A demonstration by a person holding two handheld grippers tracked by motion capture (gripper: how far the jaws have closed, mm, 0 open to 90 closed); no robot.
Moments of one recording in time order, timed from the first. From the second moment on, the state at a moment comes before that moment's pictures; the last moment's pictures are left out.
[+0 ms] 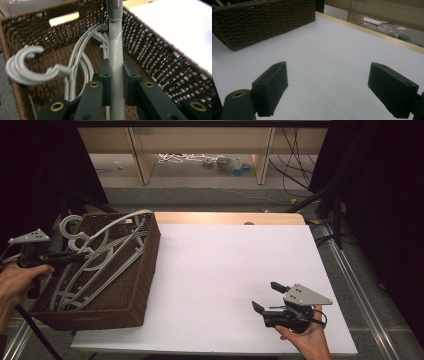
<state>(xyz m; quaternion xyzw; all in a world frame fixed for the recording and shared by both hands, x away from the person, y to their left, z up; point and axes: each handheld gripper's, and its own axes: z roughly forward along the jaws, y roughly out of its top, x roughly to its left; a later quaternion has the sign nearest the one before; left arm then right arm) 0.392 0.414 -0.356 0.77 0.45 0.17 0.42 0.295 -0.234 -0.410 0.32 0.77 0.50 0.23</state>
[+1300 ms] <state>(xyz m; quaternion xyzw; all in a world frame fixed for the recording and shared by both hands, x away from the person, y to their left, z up) 0.414 0.419 -0.392 0.73 0.59 0.20 0.30 0.296 -0.237 -0.412 0.33 0.78 0.49 0.22</state>
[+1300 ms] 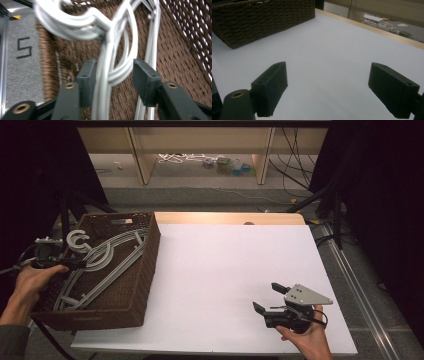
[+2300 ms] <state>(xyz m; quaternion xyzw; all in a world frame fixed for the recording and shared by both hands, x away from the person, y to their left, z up) 0.327 0.293 -0.339 0.65 0.49 0.28 0.50 0.296 -0.236 -0.412 0.34 0.75 0.51 0.24</state>
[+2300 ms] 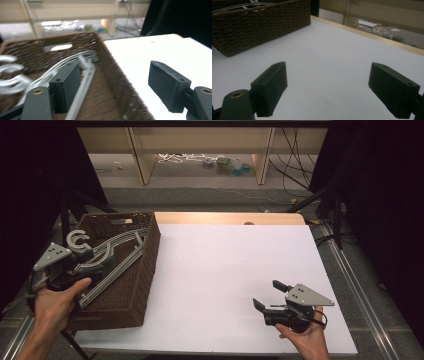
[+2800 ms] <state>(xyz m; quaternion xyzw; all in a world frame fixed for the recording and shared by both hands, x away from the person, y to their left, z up) 0.313 0.227 -0.360 0.65 0.43 0.25 0.57 0.296 -0.239 -0.415 0.35 0.74 0.52 0.24</state>
